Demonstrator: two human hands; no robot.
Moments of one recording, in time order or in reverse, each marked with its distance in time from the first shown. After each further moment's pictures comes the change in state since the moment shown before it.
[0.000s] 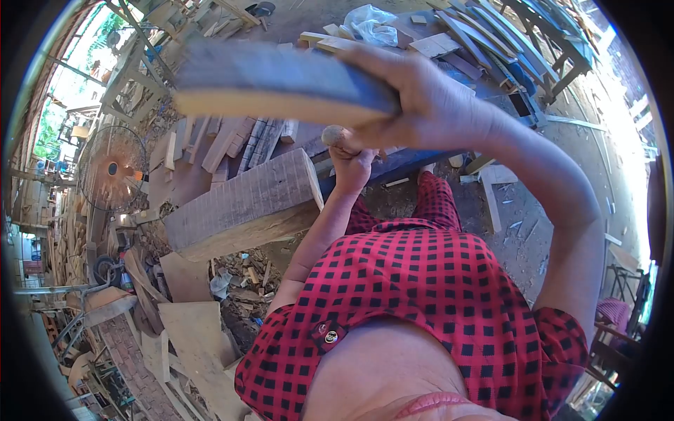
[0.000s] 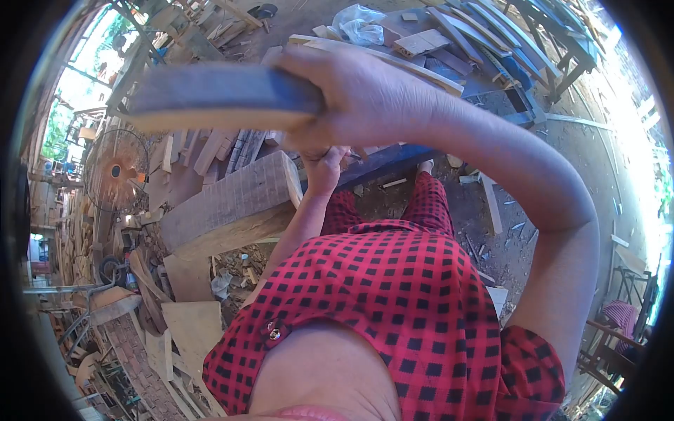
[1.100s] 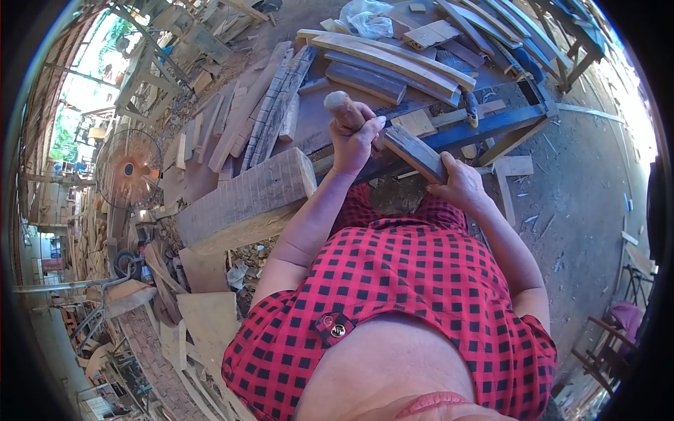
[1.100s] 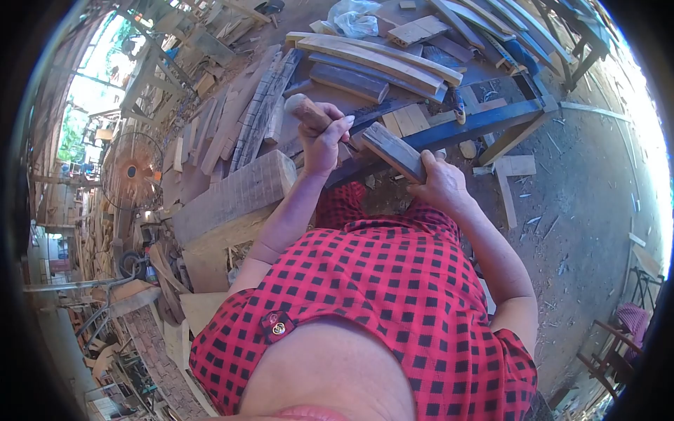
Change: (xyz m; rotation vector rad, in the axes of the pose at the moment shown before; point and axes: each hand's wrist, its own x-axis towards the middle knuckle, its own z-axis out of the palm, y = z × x) left_hand 0.031 0.006 0.036 0.175 -0.040 -0.066; right_hand -0.189 0.151 0.070 -0.379 -0.048 0.790
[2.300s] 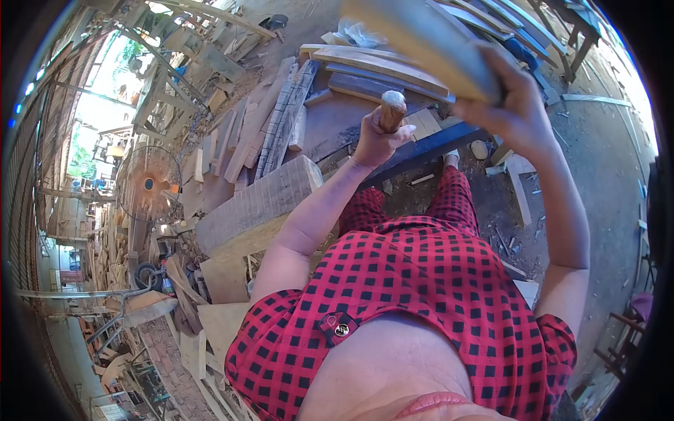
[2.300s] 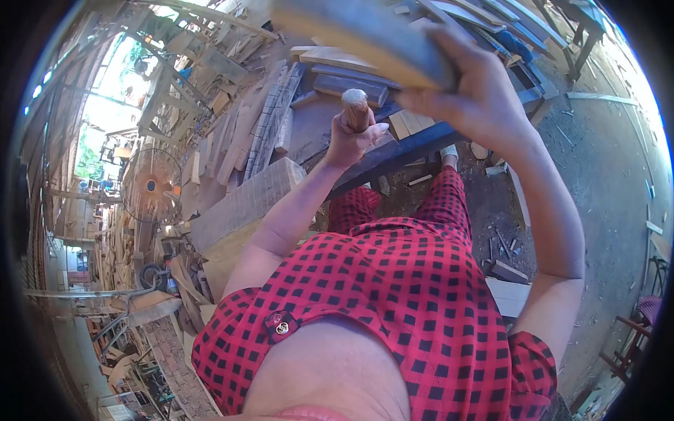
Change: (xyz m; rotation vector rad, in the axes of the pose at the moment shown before) left_hand 0.006 -0.011 0.023 0.203 -0.443 -0.108; right_hand -0.023 -0.062 -0.173 0.390 0.423 -0.410
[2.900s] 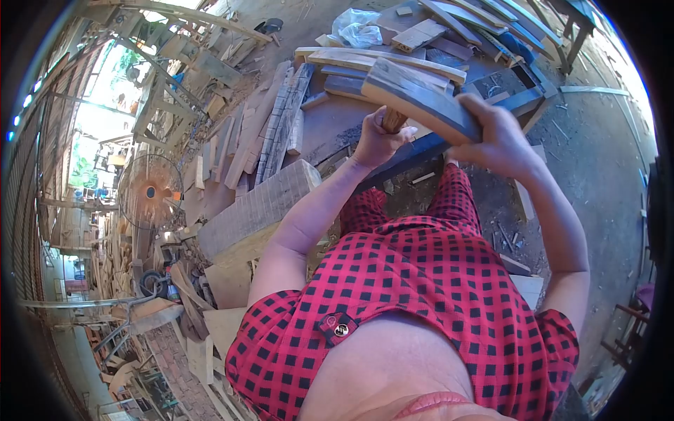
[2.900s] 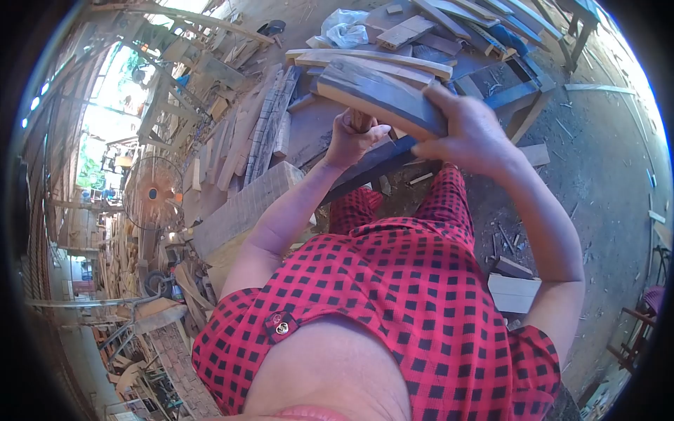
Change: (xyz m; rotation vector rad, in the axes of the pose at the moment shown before) left_hand 0.004 0.005 0.010 -0.013 -0.039 0.035; right_hand -0.029 0.045 0.020 -0.140 -0.225 0.135
